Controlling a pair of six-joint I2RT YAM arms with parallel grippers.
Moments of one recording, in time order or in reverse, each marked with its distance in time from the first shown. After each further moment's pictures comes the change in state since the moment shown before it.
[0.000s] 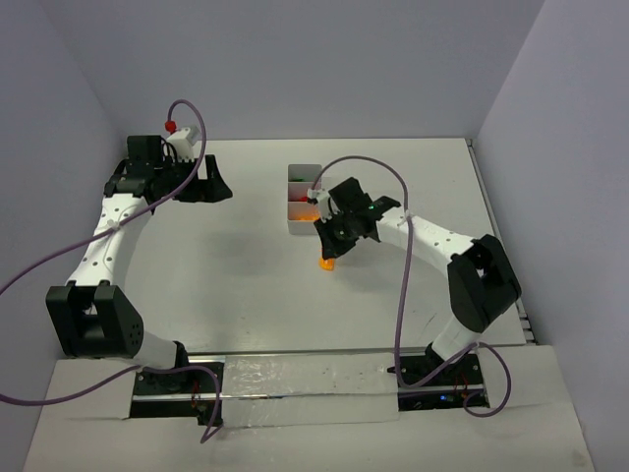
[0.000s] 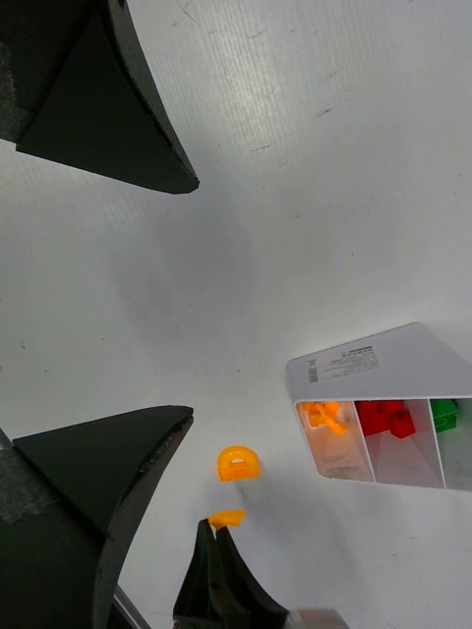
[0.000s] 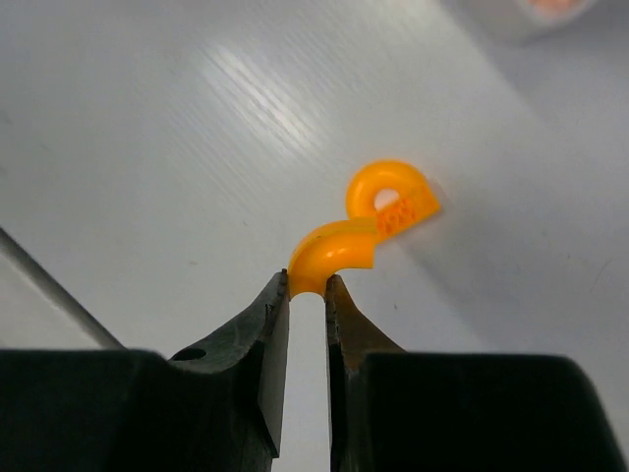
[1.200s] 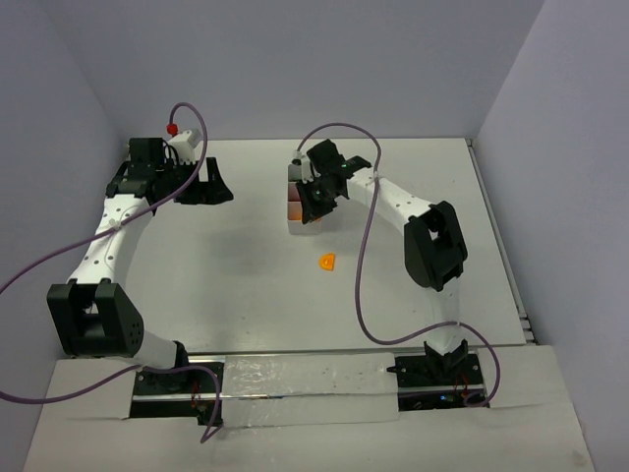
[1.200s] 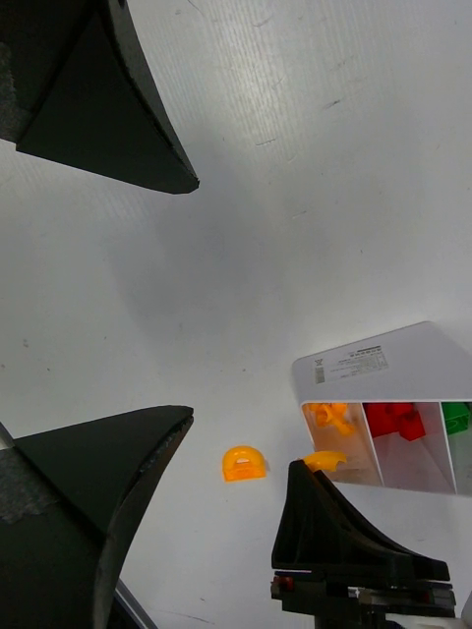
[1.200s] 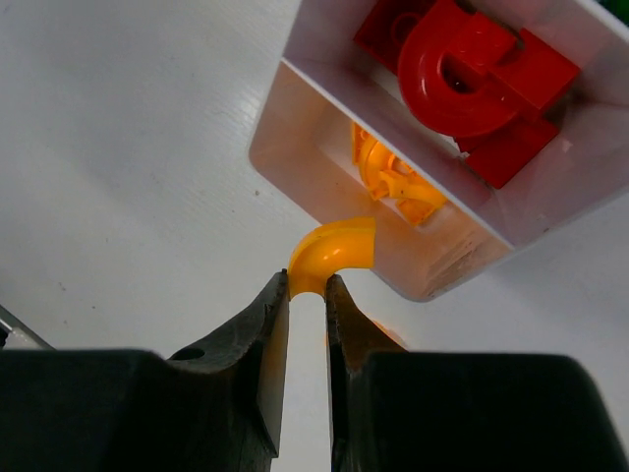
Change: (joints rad) left arm 0.000 0.005 -0.020 0.008 0.008 -0.002; right arm -0.044 0.412 0.566 -0.159 0.015 0.124
